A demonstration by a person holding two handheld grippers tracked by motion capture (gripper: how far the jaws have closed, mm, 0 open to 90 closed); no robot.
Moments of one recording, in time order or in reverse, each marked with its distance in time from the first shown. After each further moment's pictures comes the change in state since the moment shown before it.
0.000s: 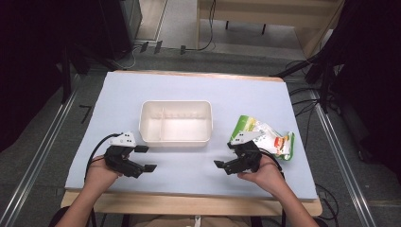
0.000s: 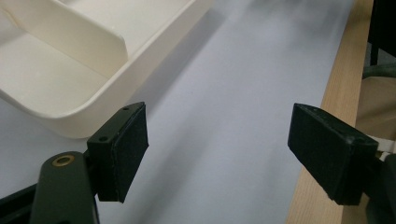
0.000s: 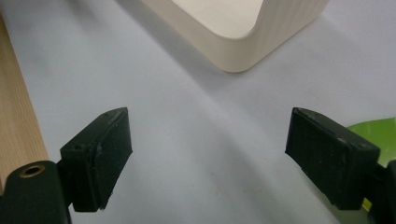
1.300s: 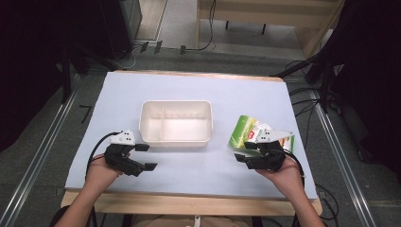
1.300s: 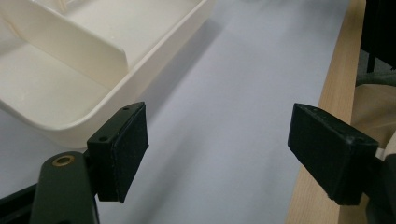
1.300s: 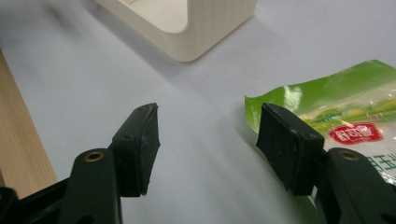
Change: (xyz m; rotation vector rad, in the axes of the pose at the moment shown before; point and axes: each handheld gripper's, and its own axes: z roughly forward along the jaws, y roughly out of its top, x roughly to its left) left arm 0.001 0.004 -0.001 -0.026 -0.018 0.003; right arm -0.026 -0.021 -0.050 -0.062 -0.067 0.071
